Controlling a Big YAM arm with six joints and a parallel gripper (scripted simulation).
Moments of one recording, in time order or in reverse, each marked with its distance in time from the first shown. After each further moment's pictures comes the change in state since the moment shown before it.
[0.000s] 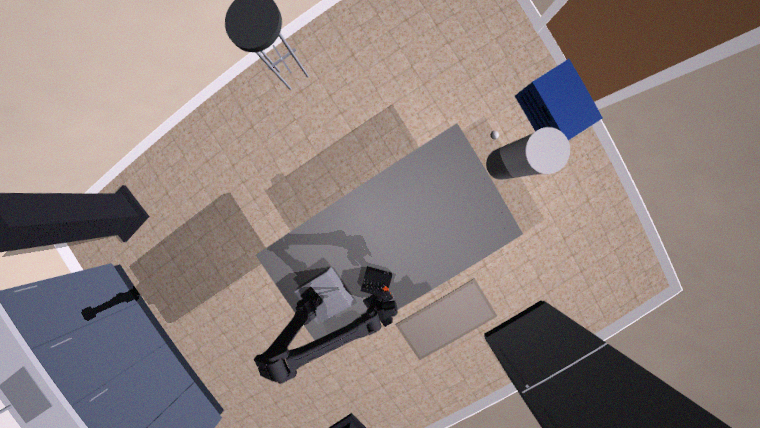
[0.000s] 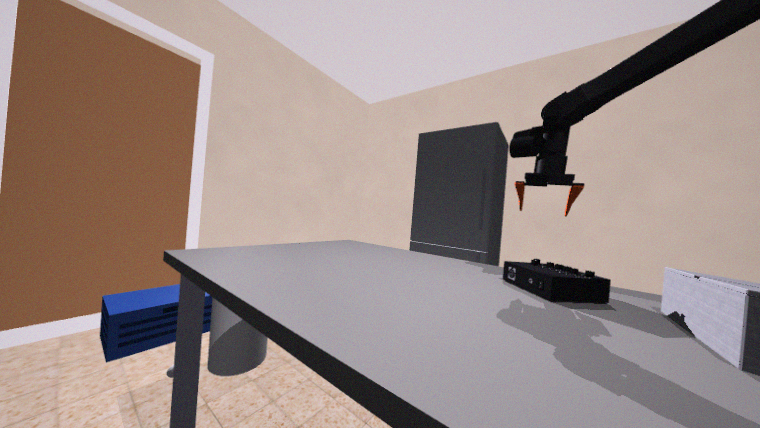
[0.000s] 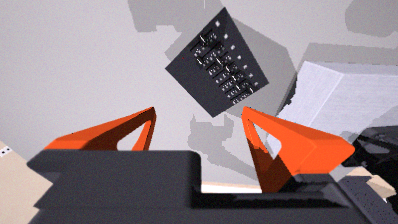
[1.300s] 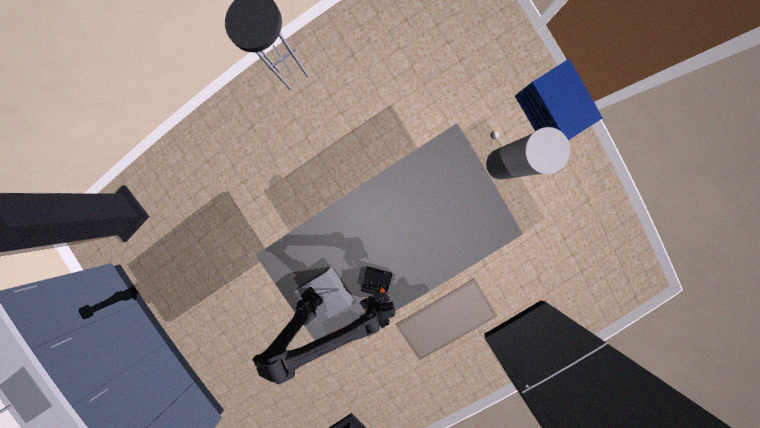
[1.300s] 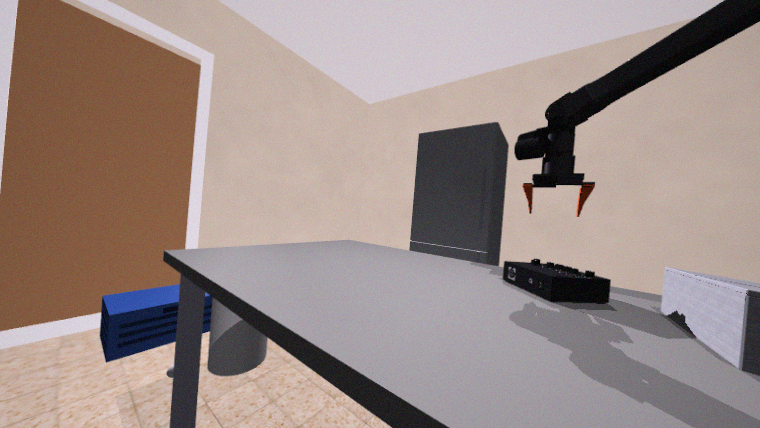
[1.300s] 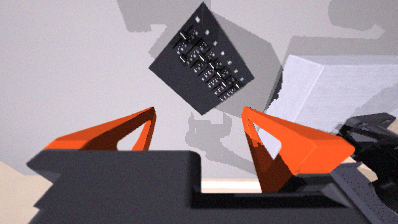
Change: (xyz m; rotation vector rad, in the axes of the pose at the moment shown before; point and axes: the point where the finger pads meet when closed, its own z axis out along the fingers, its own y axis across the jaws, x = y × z) arm 0.002 -0.022 0.001 0.055 0.020 0.025
